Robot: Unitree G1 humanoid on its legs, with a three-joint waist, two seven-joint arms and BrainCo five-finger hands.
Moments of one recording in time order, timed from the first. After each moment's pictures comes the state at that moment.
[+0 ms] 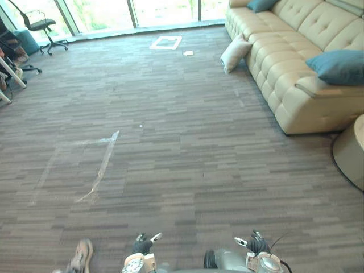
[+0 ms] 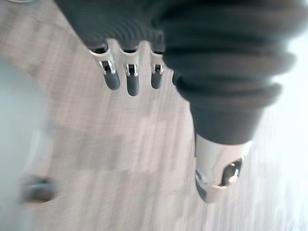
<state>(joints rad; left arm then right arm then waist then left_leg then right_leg) 0.12 -0.04 0.28 0.92 -0.01 -0.10 0.06 0.08 -0.04 -0.22 0.92 0.04 -0.06 -0.06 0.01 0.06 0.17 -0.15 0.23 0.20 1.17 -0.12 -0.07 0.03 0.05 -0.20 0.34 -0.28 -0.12</state>
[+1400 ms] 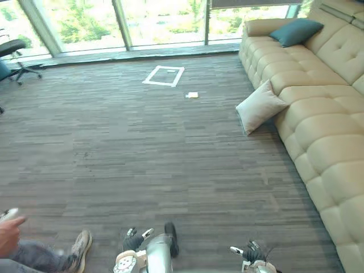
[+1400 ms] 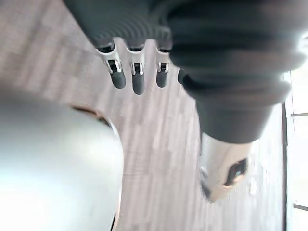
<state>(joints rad) 0.12 0.01 0.21 0.85 -0.04 -0.12 0.08 0.10 0.00 -0.20 0.94 0.04 -0.05 -0.09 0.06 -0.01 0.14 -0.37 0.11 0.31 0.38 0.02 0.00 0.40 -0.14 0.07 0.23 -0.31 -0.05</state>
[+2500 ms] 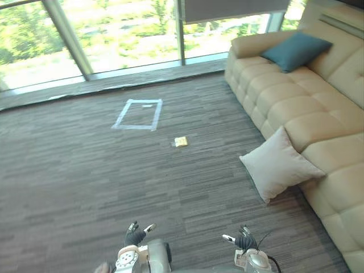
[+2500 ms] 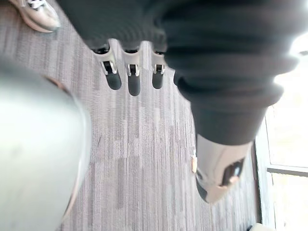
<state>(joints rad) 0.10 -0.03 0.22 0.84 -0.02 -0.12 0.08 0.10 0.01 -0.12 0.84 0.04 -0.06 -0.09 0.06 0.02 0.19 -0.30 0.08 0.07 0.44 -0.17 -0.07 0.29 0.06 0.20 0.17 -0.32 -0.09</state>
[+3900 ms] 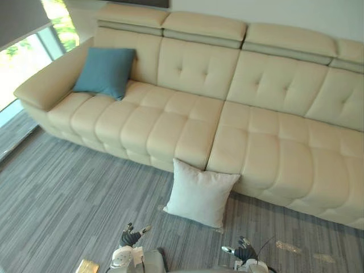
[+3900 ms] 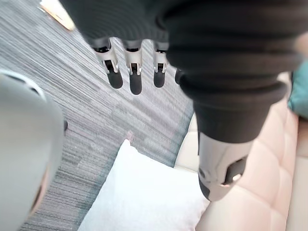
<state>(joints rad) 0.06 0.02 0.22 0.95 -0.02 -0.12 0.08 0.15 0.00 -0.11 0.87 0.02 -0.06 -0.08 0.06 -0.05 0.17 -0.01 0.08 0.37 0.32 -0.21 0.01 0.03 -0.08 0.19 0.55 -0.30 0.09</state>
